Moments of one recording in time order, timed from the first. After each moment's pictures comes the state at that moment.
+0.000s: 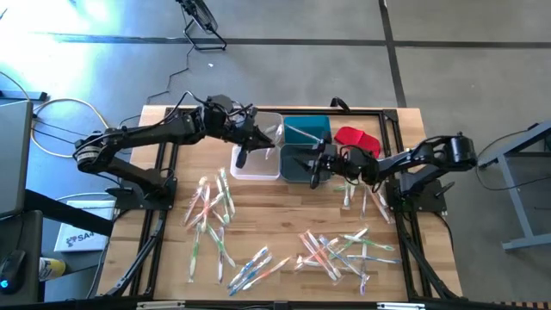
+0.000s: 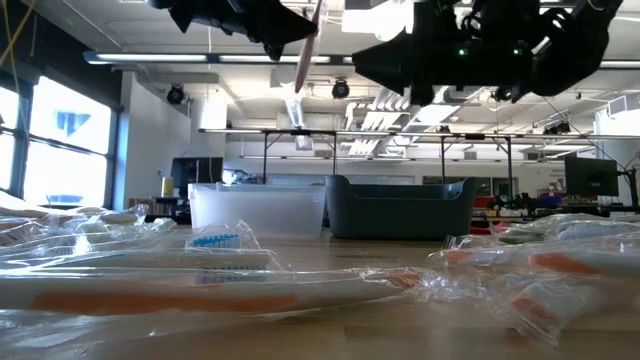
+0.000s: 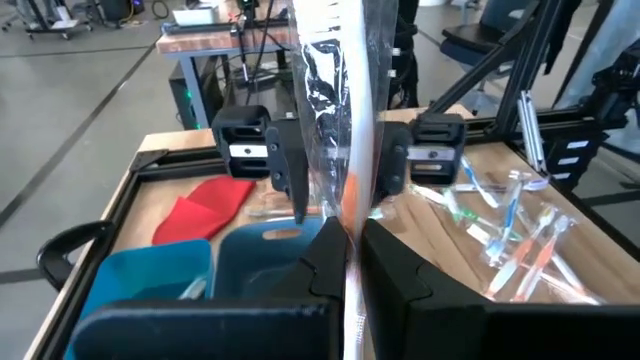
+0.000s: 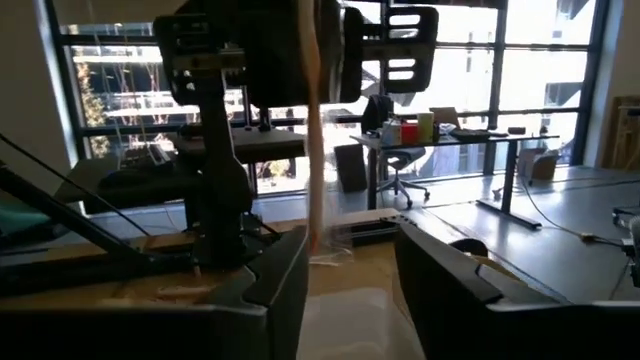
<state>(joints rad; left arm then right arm) 0.36 1.31 1.07 -0.01 0.47 0.20 -0.09 1.50 0.50 1.16 0.13 0.01</state>
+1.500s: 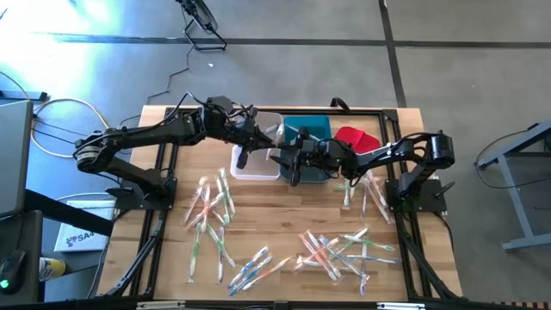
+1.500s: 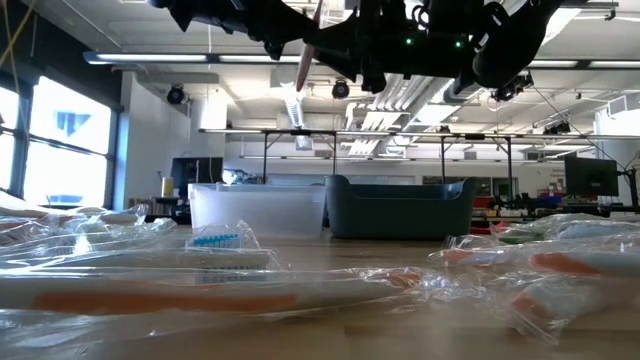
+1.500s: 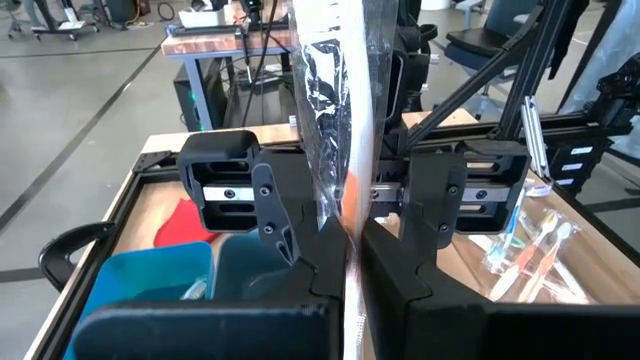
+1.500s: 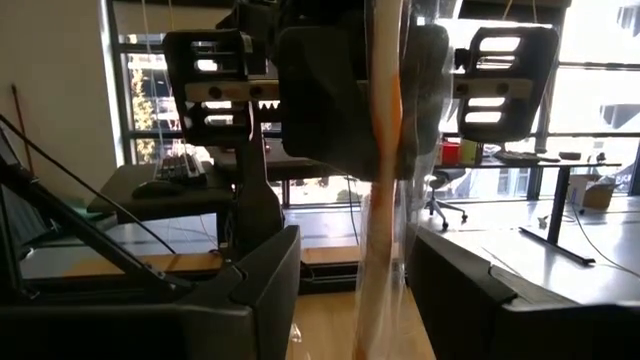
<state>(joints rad) 0.35 1.31 1.07 0.00 0.46 0.18 -0.12 1.67 0.77 1.11 0.00 0.00</state>
